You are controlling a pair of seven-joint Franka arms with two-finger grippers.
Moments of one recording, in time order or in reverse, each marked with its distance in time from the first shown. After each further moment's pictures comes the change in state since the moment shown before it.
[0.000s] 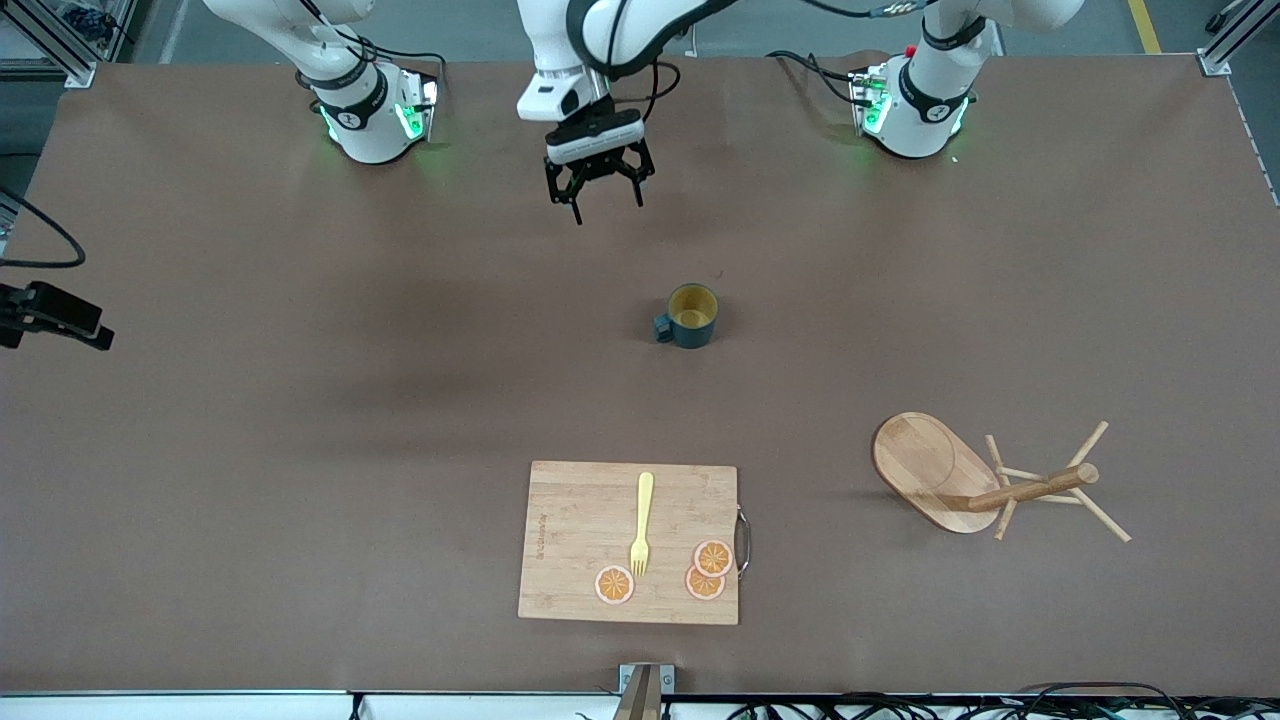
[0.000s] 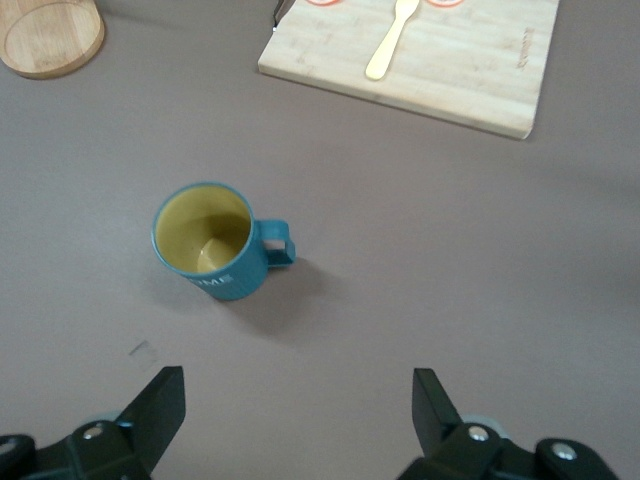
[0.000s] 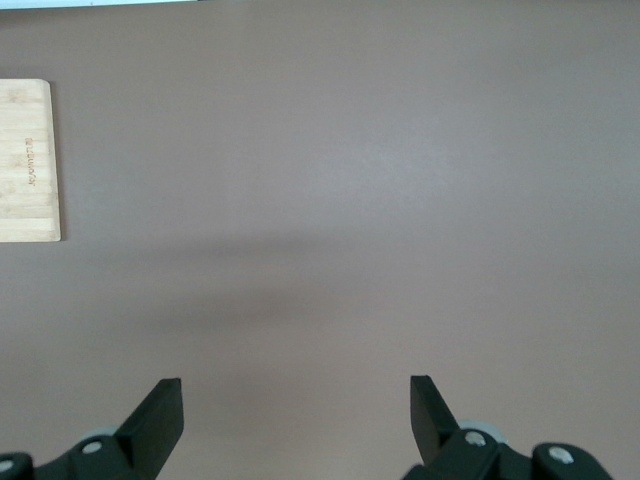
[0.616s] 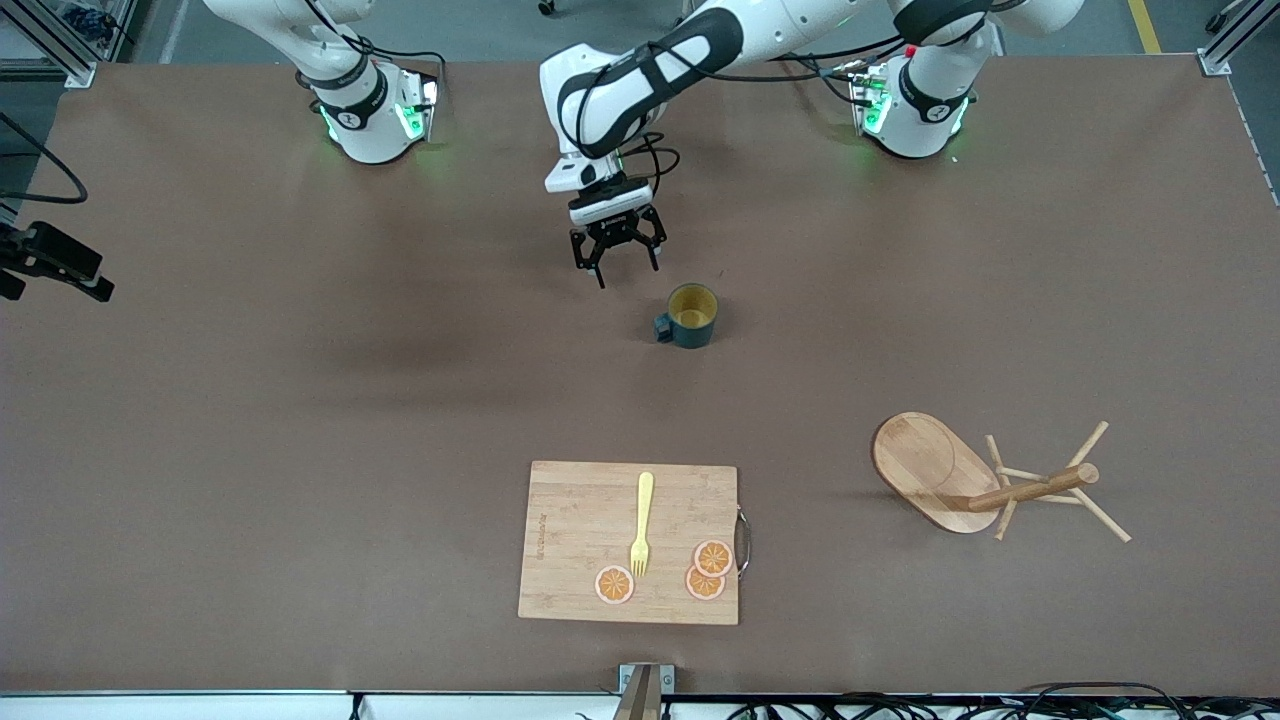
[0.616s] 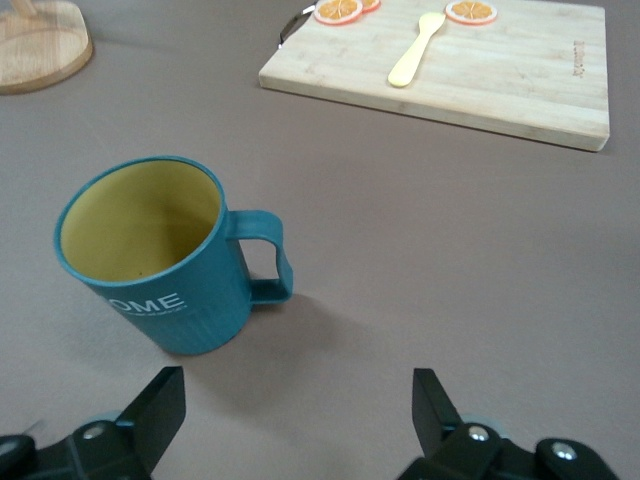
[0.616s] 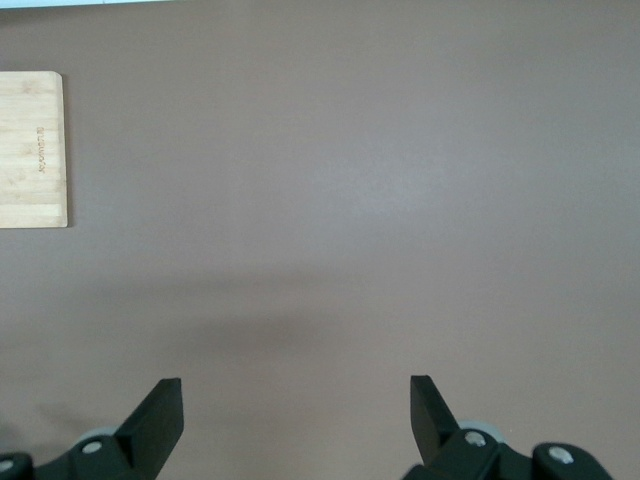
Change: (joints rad) left arm -0.156 0.196 0.199 -0.031 0.339 0.002 -0.278; right arm 0.005 -0.165 -0.004 -0.208 -0.004 0.090 -0.008
